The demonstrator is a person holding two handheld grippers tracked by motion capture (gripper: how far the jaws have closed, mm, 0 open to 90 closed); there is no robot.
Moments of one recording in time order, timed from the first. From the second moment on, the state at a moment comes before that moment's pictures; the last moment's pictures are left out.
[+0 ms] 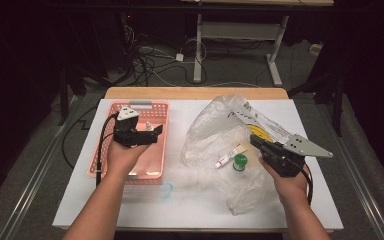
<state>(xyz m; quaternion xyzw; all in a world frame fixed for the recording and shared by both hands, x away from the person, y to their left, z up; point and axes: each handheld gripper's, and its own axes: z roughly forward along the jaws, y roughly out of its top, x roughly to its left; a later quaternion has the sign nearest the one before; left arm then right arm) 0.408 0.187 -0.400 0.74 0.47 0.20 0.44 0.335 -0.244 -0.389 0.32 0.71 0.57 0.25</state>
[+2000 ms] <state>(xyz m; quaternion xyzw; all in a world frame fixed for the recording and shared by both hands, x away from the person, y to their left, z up) 0.452 0.199 -0.429 0.77 0.52 0.15 0.33 0.335 -0.245 -0.389 0.31 0.71 0.58 0.25</state>
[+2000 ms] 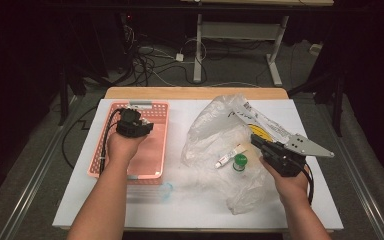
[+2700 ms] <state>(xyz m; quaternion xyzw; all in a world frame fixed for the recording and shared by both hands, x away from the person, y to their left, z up) 0.393 0.196 -0.412 0.77 0.49 0.17 0.39 0.334 -0.242 -0.389 0.31 0.72 0.57 0.25</state>
